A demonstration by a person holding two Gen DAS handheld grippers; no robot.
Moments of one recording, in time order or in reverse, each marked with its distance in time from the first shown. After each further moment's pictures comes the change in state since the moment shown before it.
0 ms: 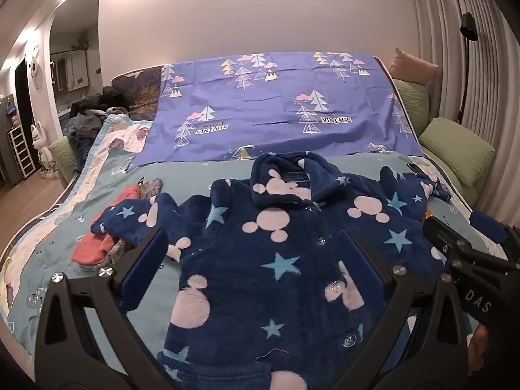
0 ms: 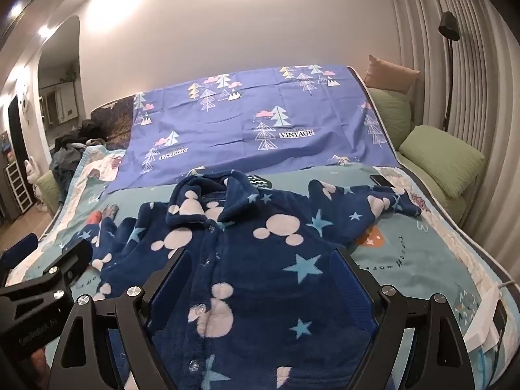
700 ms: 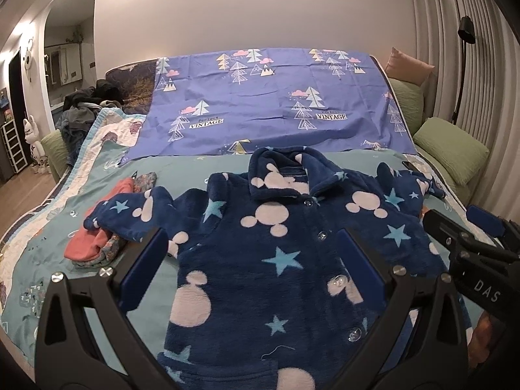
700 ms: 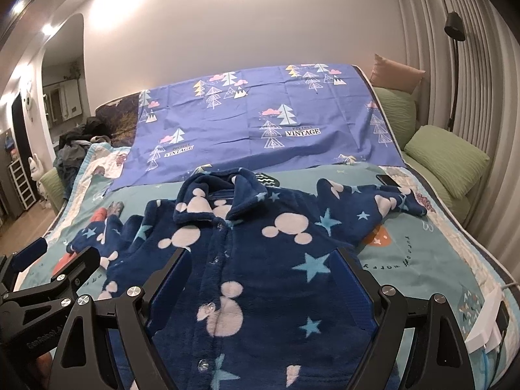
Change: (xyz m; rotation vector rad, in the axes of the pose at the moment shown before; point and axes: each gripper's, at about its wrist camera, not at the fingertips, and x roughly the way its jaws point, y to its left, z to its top) left arm 0.006 0.013 -0.004 -0.017 0.020 -0.038; right arm 0.000 0.008 -0.002 -0.004 0.004 0.026
